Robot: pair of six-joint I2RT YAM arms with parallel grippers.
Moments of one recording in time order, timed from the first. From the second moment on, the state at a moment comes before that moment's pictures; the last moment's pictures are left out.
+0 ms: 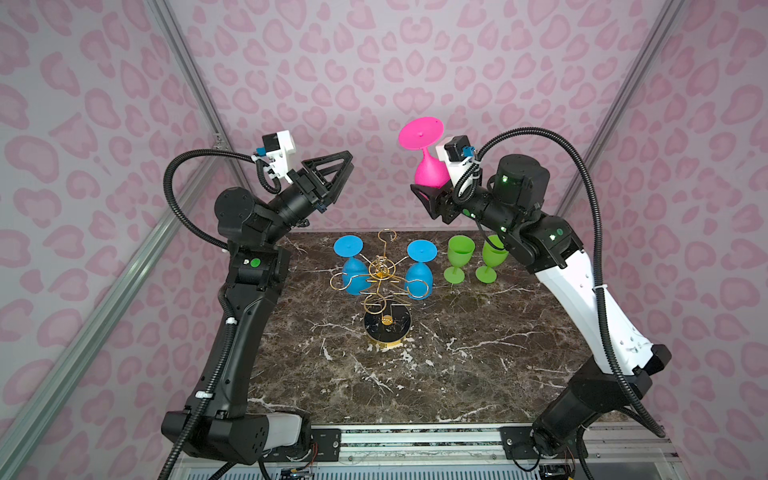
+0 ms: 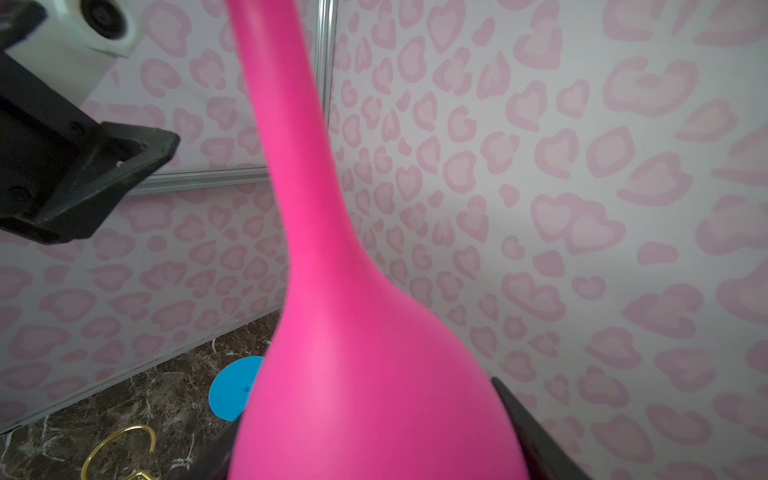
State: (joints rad) left arm -0.15 1.33 1.62 0.21 0.73 -1.18; right arm 0.63 1.66 2.19 -0.60 -0.12 -0.16
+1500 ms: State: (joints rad) left arm -0.28 1.42 1.52 0.23 0.76 0.64; right arm 0.63 1.83 2.35 -1.05 -0.32 -0.04
